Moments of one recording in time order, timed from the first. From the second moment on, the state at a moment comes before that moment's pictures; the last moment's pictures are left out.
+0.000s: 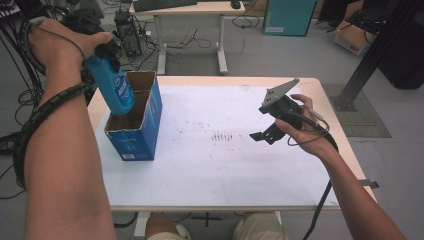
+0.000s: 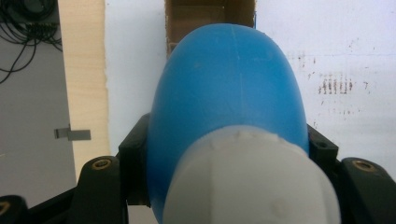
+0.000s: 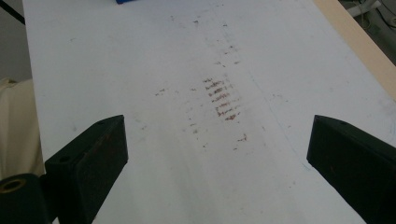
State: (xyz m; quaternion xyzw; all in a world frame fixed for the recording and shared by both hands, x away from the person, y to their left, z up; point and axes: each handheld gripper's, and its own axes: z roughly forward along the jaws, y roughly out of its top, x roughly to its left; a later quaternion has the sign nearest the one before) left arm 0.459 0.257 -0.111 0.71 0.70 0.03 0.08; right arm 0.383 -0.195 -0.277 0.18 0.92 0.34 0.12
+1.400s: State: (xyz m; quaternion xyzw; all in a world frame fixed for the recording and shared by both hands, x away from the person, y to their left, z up) left arm 0.464 0.251 -0.168 0.72 0.70 0.02 0.07; right arm 0.382 -0.195 -0.280 0.17 0.92 0.33 0.12
